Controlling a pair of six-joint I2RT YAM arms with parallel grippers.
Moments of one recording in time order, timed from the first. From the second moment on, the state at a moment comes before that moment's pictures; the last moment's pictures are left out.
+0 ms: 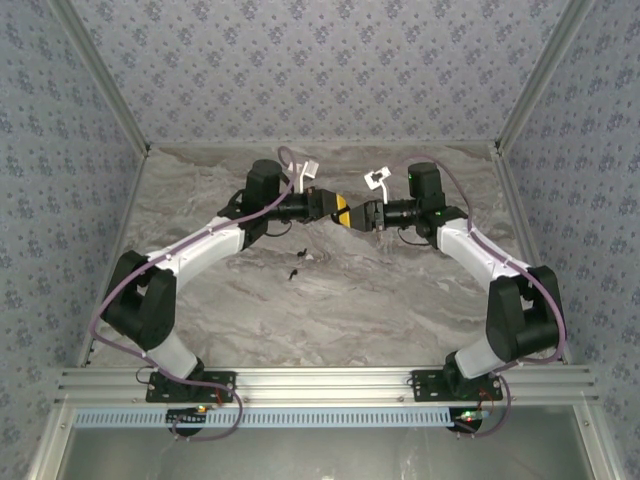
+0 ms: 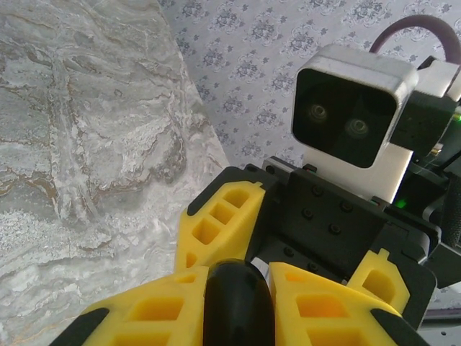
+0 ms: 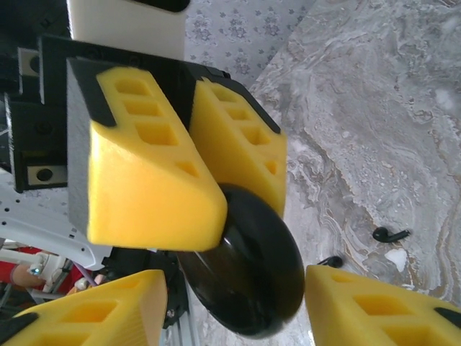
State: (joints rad) left arm -0.58 1.62 1.16 0.15 0.75 -0.87; right arm 0.29 1.51 1.04 -0.08 -1.10 0.31
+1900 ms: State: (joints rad) left arm -0.61 1.51 1.18 -0.08 0.77 -0.67; right arm 0.28 1.40 1.09 -0.28 -1.04 0.25
